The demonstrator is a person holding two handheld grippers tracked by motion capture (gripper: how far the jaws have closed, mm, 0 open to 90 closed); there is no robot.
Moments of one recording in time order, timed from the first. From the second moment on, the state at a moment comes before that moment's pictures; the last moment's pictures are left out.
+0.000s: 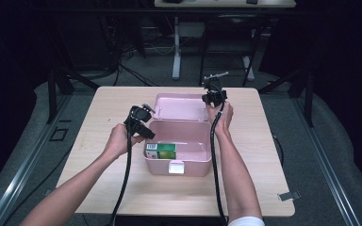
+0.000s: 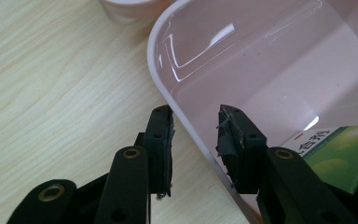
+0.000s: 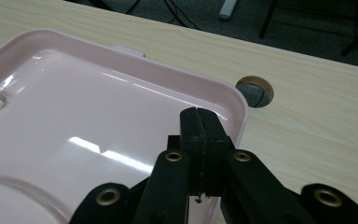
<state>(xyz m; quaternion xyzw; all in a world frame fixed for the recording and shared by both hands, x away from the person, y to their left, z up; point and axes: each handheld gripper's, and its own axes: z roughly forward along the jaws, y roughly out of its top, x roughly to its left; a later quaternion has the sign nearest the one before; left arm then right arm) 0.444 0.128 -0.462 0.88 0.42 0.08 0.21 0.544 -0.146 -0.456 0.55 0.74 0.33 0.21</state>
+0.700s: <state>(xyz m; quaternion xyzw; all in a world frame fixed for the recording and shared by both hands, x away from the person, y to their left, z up) 0.443 0.126 -0.468 0.89 0.41 0.08 0.20 0.563 -0.163 -0.485 0.61 0.72 0.29 0.16</state>
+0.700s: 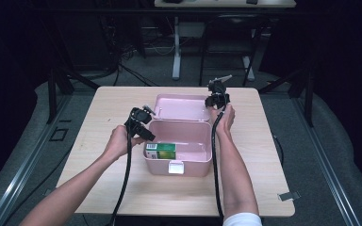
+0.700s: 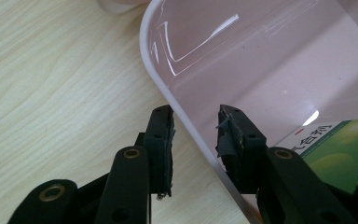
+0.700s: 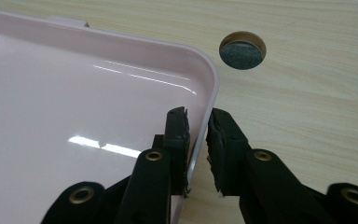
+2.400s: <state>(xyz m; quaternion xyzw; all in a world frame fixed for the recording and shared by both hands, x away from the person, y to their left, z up) 0.442 0.127 -0.469 0.88 0.42 0.08 0.20 0.513 -0.169 -0.426 0.55 0.67 0.43 0.25</state>
